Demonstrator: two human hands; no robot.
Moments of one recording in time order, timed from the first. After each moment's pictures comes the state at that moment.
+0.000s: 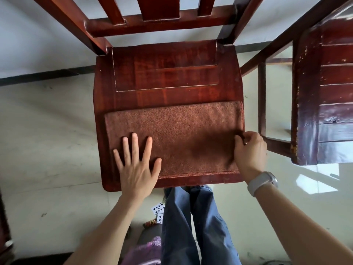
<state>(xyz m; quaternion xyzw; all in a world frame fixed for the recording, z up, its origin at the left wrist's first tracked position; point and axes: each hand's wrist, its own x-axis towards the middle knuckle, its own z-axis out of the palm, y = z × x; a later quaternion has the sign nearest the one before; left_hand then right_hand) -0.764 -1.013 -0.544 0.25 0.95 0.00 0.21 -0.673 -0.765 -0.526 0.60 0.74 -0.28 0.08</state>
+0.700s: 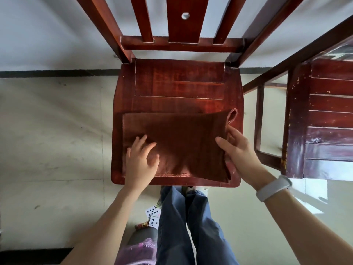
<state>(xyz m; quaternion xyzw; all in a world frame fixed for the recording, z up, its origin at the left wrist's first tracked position) -0.783 -1.009 -0.510 0.13 0.93 0.25 0.25 -0.710 -0.774 -0.451 0.45 0.55 -0.70 0.11</state>
